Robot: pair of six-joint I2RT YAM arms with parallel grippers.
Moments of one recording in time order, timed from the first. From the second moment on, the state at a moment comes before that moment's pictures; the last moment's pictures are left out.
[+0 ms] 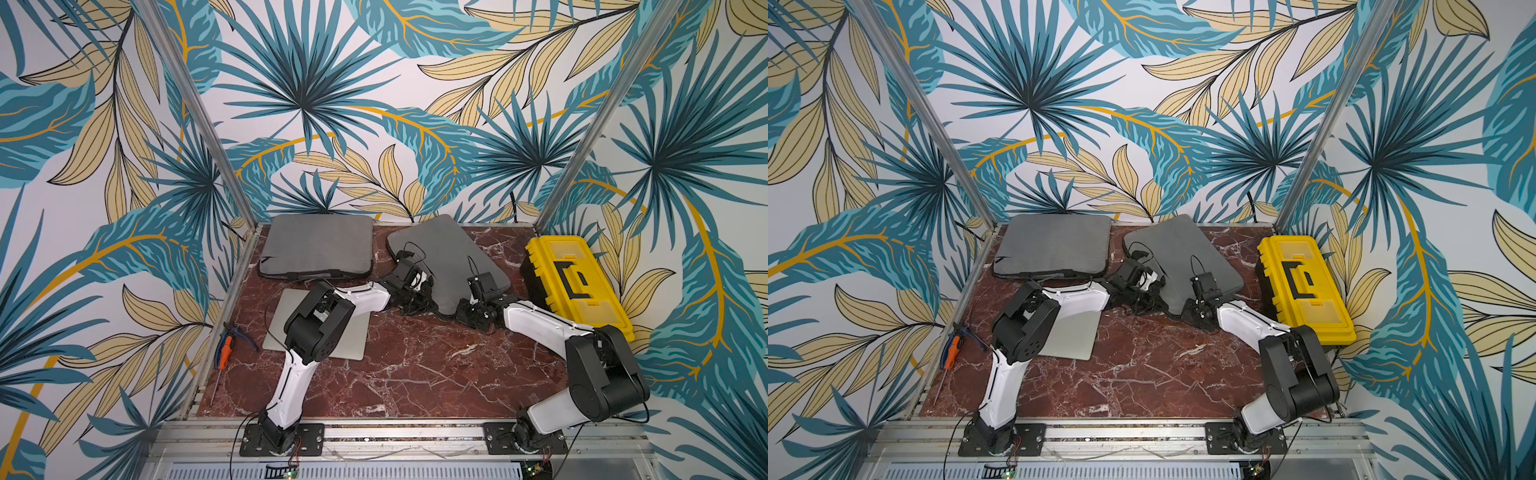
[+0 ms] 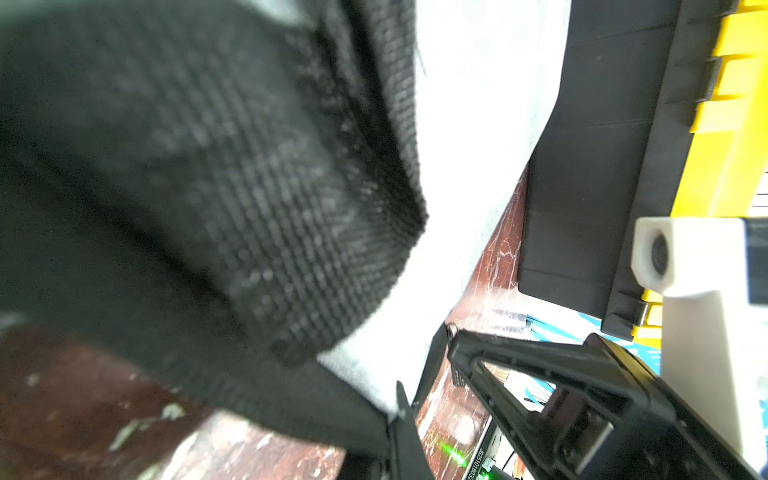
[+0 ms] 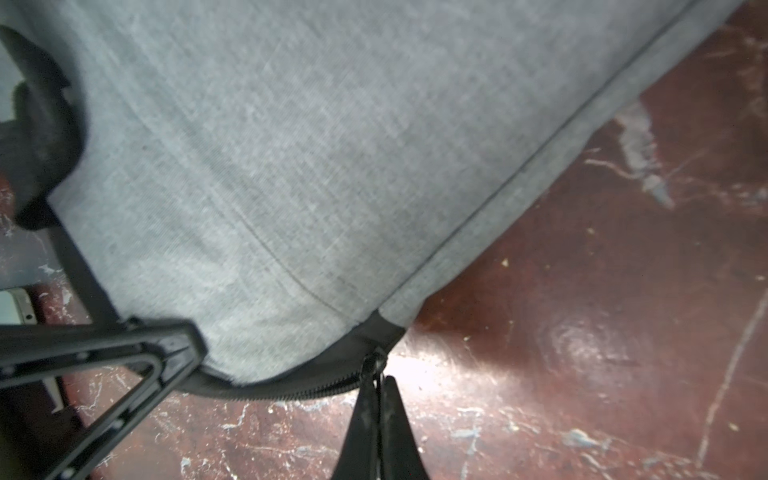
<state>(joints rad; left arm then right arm) -0.67 2.16 1.44 -0.09 0.57 -0.89 0.27 1.53 0.83 -0.41 -0.03 0.67</state>
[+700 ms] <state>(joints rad) -0.65 2.13 1.42 -0.11 0.58 -0.88 0.16 1.52 0.85 -0.49 0.02 0.61</state>
